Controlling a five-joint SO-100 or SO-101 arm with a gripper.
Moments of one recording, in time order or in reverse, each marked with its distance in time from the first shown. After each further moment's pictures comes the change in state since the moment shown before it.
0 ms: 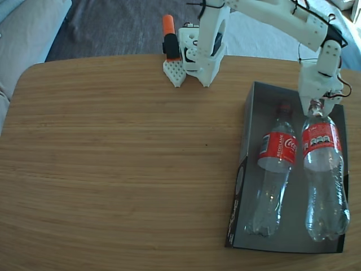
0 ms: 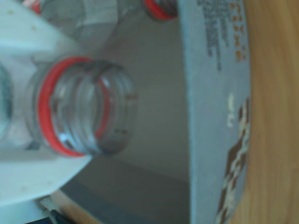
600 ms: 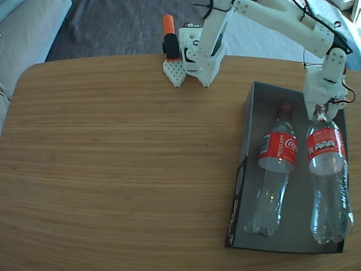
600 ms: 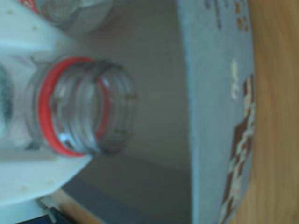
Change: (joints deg) arm -0.1 -4.9 -4.0 -1.4 0.0
